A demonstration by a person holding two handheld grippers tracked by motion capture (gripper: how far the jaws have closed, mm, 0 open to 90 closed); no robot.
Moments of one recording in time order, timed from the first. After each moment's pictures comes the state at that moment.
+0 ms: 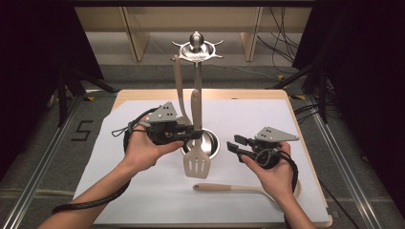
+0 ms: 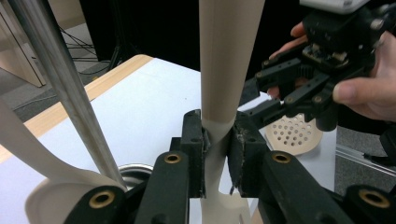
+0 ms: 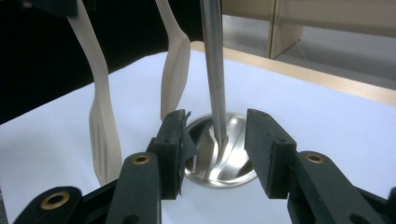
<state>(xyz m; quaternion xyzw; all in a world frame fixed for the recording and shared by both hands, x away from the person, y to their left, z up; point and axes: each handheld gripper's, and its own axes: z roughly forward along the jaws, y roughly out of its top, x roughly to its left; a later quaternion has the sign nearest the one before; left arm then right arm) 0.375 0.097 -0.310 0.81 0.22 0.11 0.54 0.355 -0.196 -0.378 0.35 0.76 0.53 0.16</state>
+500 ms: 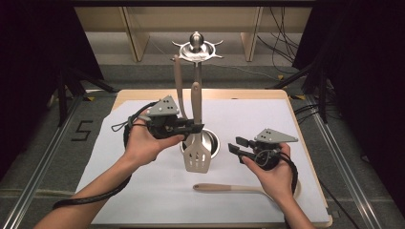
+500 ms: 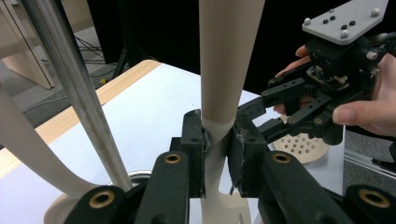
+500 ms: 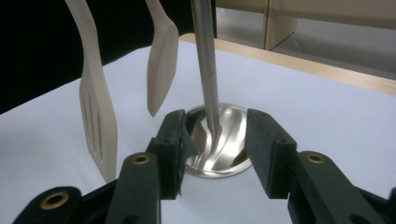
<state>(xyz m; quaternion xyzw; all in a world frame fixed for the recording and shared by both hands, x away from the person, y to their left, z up) 0.379 0.096 -0.299 0.80 0.24 0.12 0.53 0.357 -0.199 -0.387 0.35 0.76 0.52 0.18</state>
